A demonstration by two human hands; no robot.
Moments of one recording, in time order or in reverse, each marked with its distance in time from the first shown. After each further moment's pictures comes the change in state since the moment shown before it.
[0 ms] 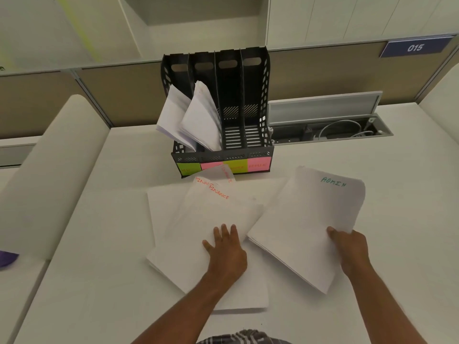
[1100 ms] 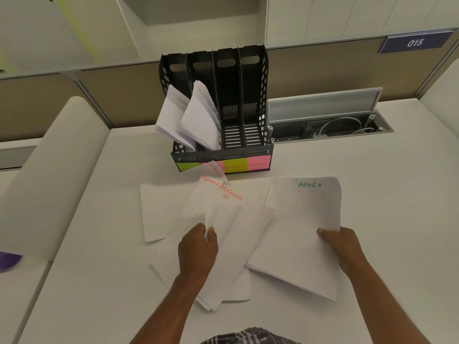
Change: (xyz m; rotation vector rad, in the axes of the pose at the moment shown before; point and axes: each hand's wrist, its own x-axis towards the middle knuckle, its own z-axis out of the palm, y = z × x) left_hand -0.018 -0.052 -0.044 -0.532 0.585 -0.075; right_hand 0.006 0.011 0.005 -0.130 -0.195 -0.040
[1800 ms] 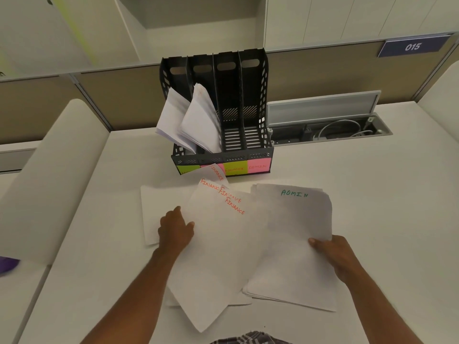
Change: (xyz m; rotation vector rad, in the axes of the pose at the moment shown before) left_hand 0.090 -0.060 0.002 0.218 -0.324 -0.232; right_hand -0.006 0.012 0.009 -0.069 -0.113 0.021
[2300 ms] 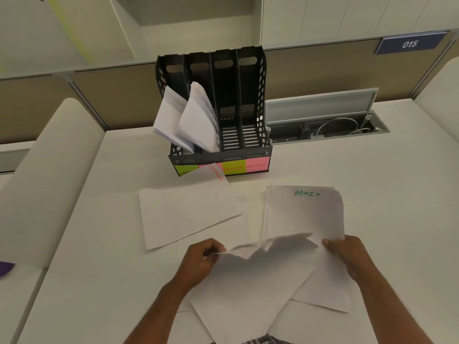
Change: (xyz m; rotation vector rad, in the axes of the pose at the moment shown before) left_hand -0.081 -0.003 0.029 -0.596 -0.324 0.383; right_hand 0.008 0.005 -0.027 -0.063 0.120 0.041
